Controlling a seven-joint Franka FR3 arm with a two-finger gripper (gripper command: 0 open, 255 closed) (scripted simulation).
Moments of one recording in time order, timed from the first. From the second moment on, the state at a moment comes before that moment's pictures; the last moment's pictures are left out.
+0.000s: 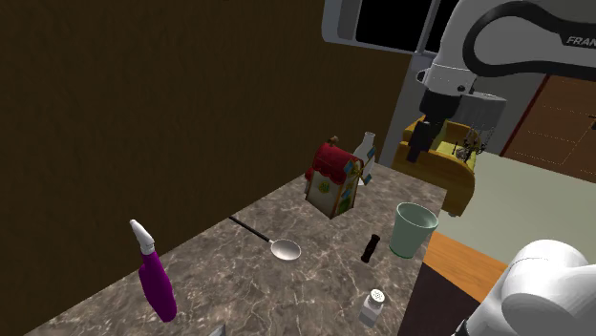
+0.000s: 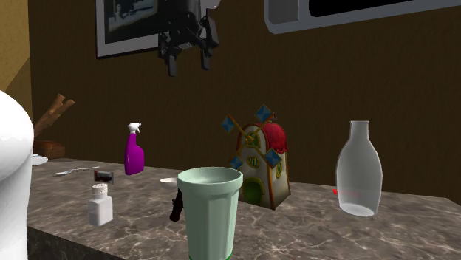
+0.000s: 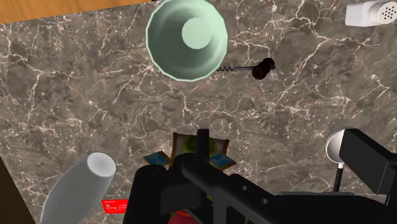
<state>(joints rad) 0.00 -0.76 -0.04 -2.29 -0.08 1.56 -0.16</state>
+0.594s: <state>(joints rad) -0.02 -0.79 0.03 -2.53 -0.16 1.72 -0.09</state>
